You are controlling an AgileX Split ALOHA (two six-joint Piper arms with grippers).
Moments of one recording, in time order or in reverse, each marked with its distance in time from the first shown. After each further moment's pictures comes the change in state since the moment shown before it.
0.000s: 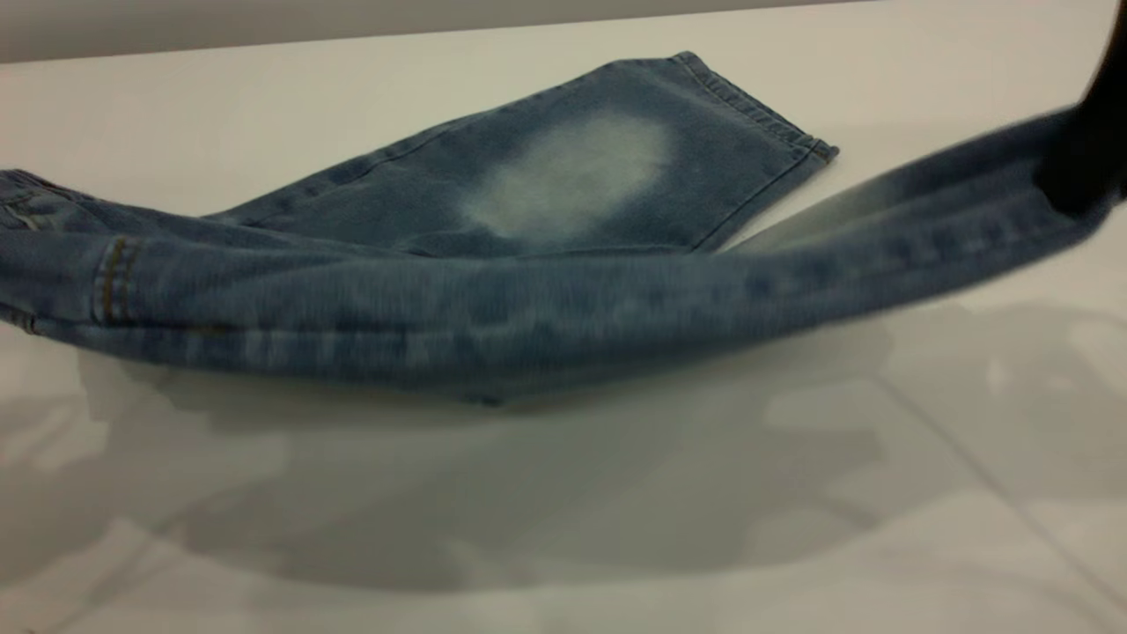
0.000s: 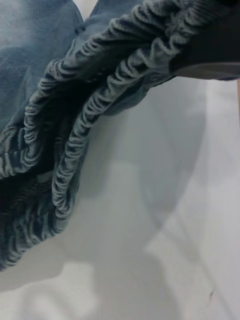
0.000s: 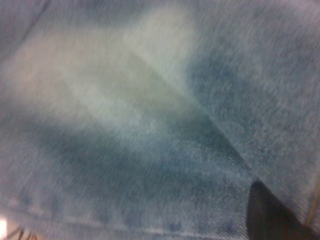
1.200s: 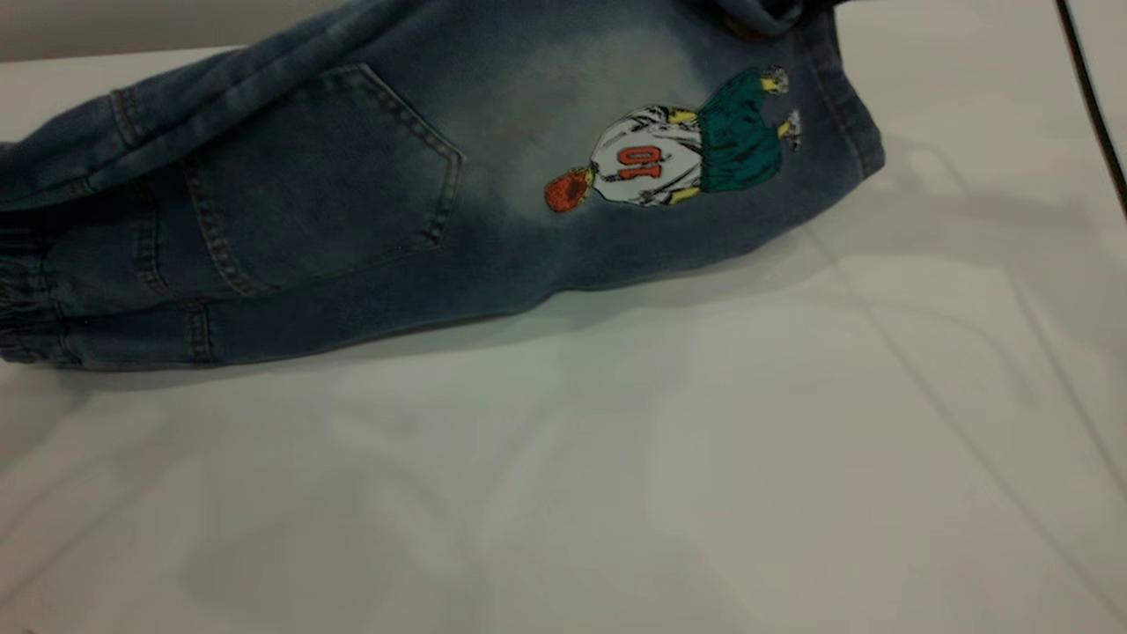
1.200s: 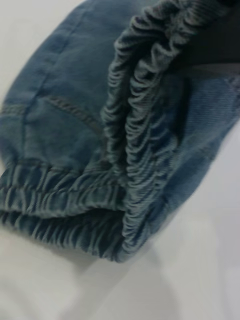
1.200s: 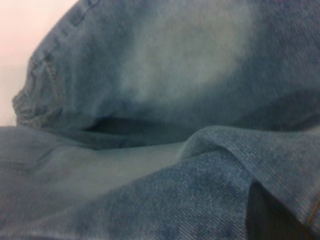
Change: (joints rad) left arm 0.000 0.264 -0.001 -0.517 -0.426 0.110; right arm 0.001 0.567 -0.606 0.336 0.001 -0.043
